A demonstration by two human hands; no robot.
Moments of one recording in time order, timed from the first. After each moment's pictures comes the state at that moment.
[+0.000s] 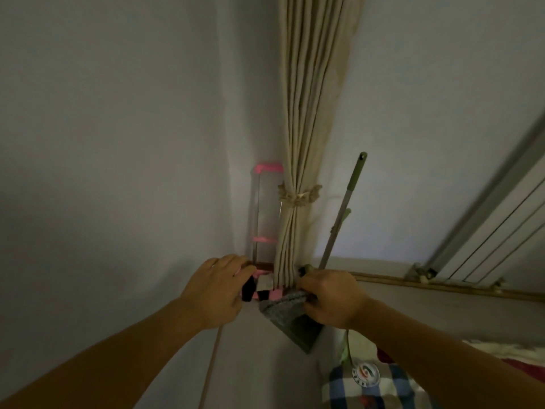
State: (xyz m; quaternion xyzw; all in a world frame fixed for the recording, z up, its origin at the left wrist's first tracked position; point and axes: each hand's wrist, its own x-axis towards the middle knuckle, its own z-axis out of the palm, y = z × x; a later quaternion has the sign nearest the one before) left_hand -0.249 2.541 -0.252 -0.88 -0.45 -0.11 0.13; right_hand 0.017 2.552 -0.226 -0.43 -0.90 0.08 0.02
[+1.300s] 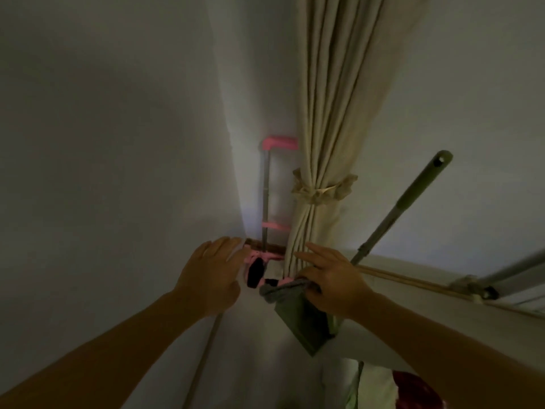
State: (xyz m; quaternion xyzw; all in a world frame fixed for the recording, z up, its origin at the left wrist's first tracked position) left_hand -0.214 2.769 -0.334 -0.80 -0.60 -0.06 0.05; right_hand 0.055 2.835 -0.353 -0.35 -0.93 0.07 0.05
